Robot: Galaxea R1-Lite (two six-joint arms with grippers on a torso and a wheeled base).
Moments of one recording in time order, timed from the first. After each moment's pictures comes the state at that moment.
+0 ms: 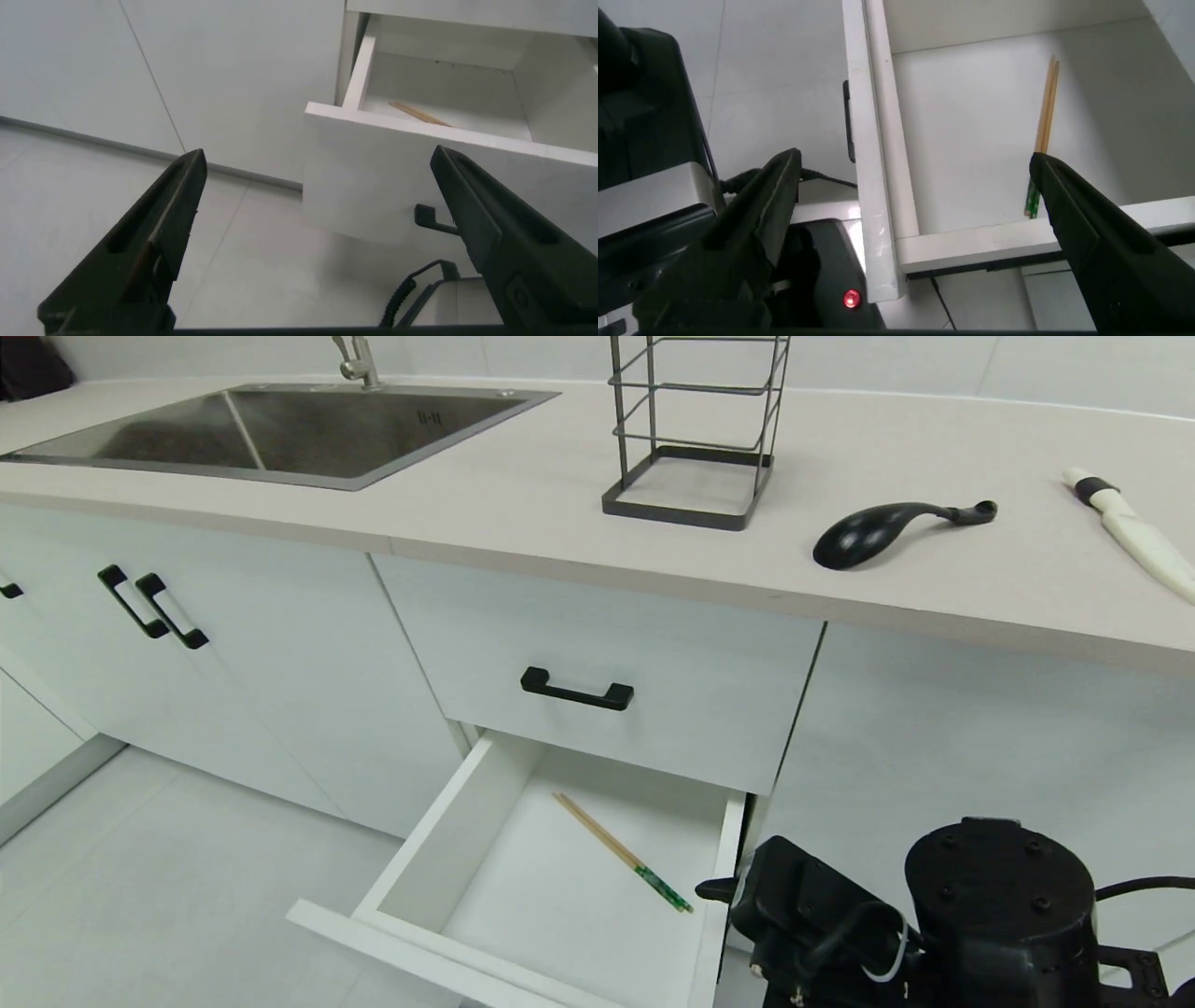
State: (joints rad) left arm 0.00 0.00 0.00 0.00 -0.03 -0.01; right arm 1.01 1.66 -0.53 -0.76 0.04 -0.15
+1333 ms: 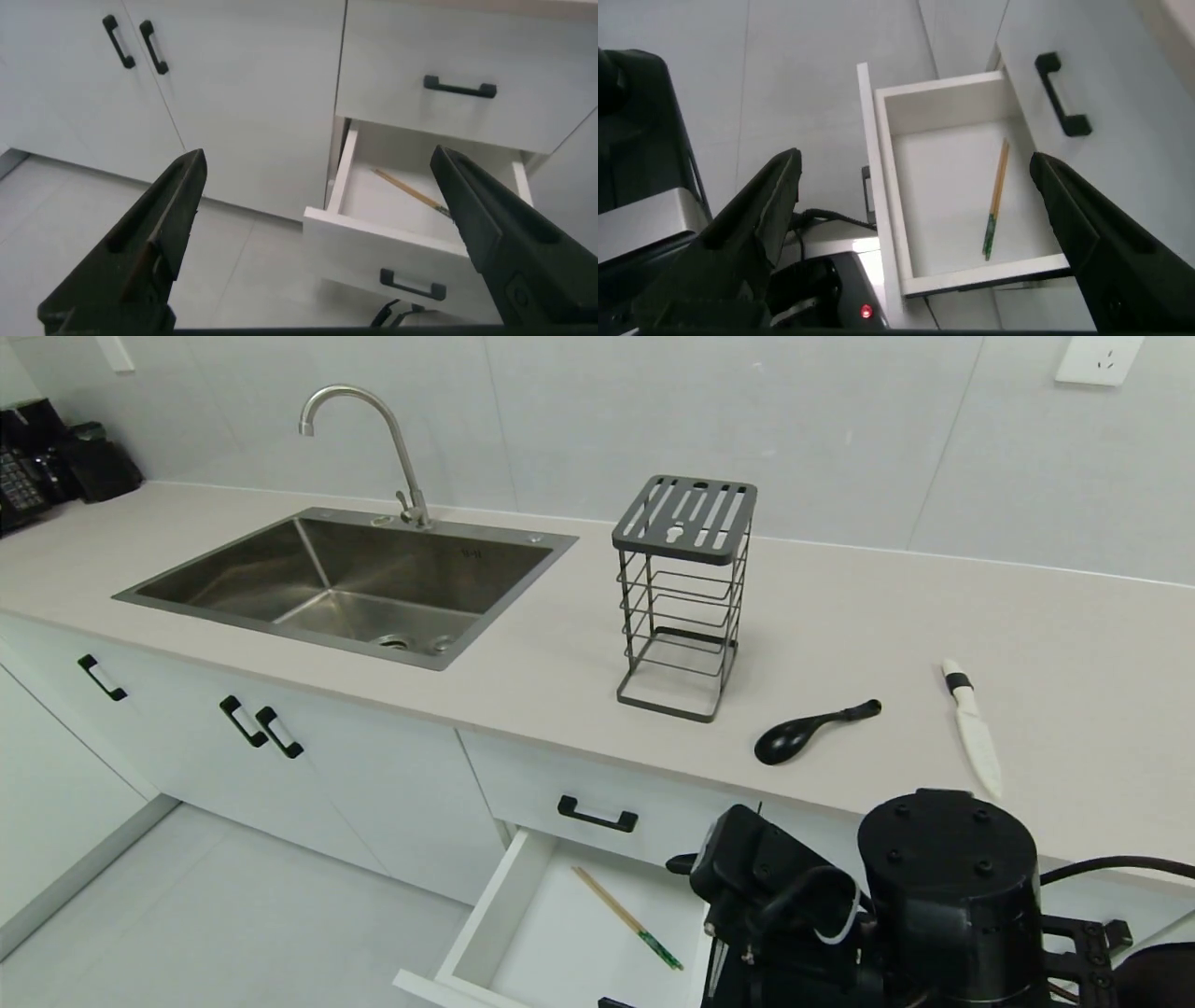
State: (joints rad) left arm 0.00 0.00 0.00 0.00 -0.03 -0.01; right arm 1.01 1.72 -0.63 -0.76 0.04 -0.14
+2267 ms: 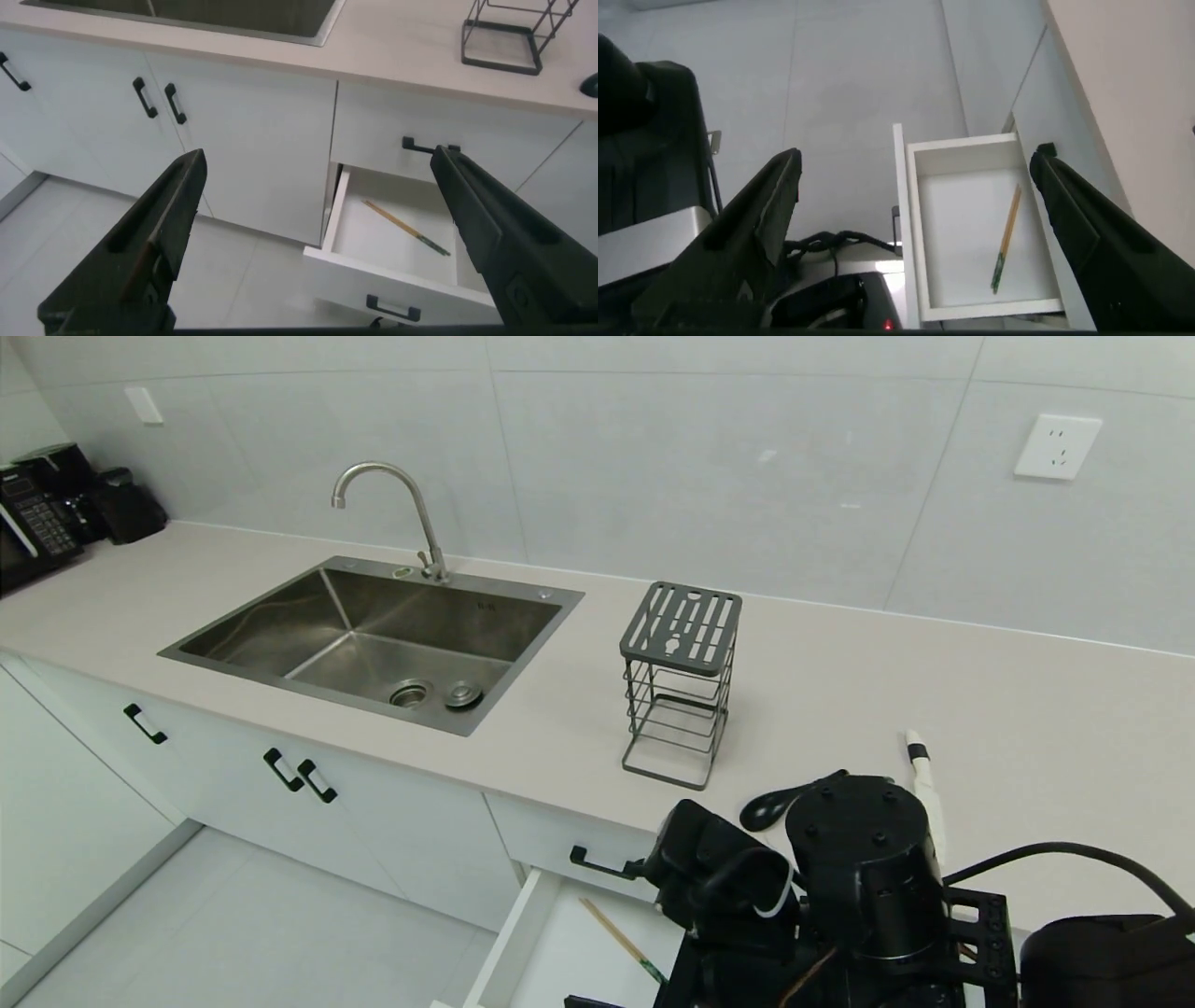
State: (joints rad) left arm 0.00 0.00 0.00 0.00 -0.03 -0.01; right arm 0.98 1.82 -0.71 -0.75 0.14 -0.14
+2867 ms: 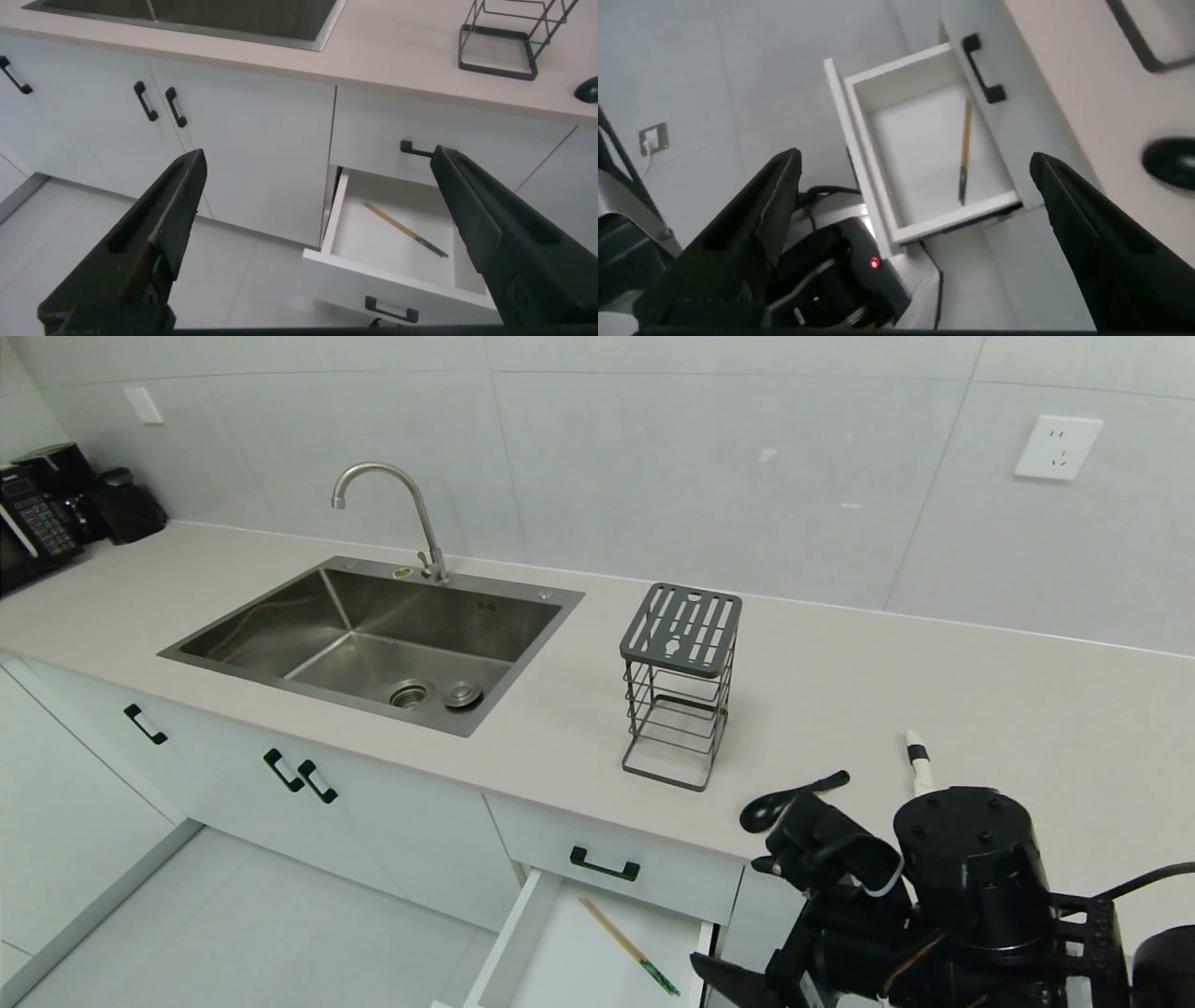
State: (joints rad) left arm 0.00 0.00 0.00 0.00 -0.03 -0.01; right arm 0.83 1.71 -0.50 -0.75 0.03 -0.08
